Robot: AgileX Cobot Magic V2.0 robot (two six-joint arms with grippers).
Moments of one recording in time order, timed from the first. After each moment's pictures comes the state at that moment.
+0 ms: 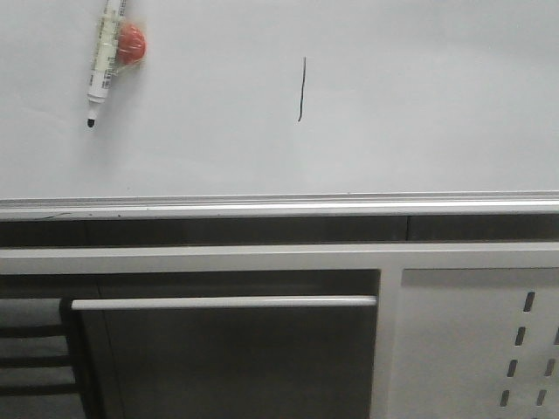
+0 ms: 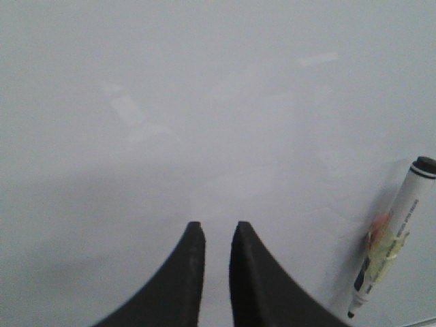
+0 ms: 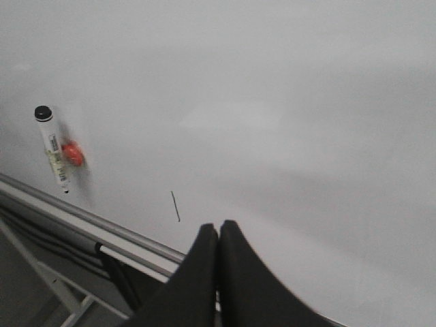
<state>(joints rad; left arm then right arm) -0.60 0.71 -0.64 -1.78 -0.40 1.93 -0.04 0.73 -0.80 0.95 0.64 -0.90</state>
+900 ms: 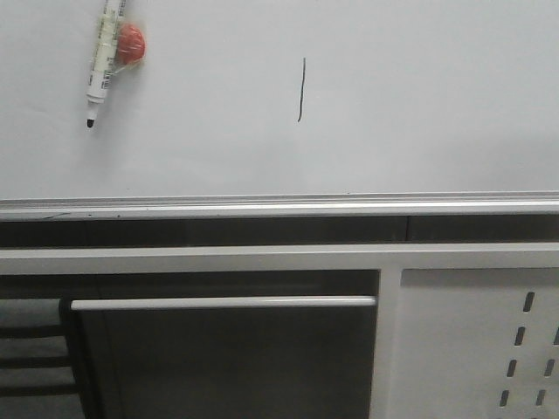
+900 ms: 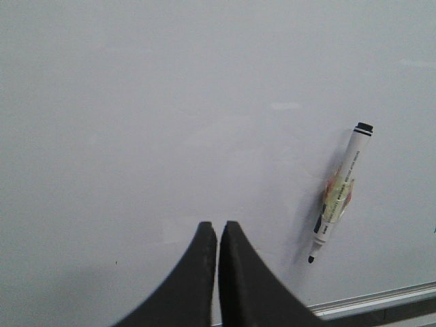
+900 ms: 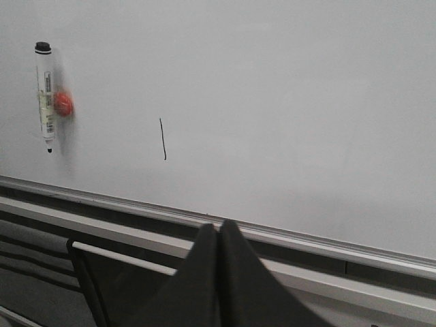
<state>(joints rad) -0.60 0.11 -0.26 -1.78 -0.31 1.88 -0.04 0.08 -0.20 1.11 0.48 -1.02</state>
